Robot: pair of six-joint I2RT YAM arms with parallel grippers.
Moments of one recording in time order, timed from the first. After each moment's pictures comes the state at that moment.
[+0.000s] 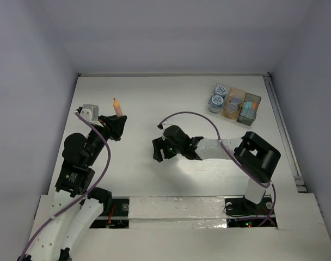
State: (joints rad) left arm -0.33 0.53 0.75 -0.16 0.11 -0.36; right arm 0.95 1.79 0.99 0.07 -0.05 0.46
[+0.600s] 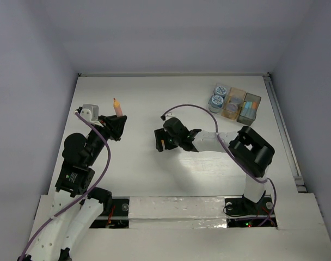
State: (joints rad) left arm -0.33 0.53 0.75 -0.16 0.11 -0.36; right arm 0.88 1.86 1.09 0.00 0.08 0.48
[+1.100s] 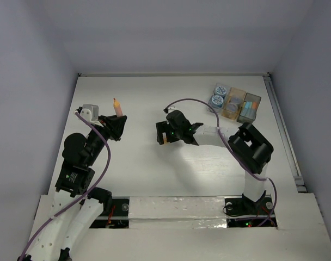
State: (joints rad) left arm -0.33 0.53 0.75 -0.16 0.11 -0.36; right arm 0.81 1.93 1.21 -0.03 0.06 0.45
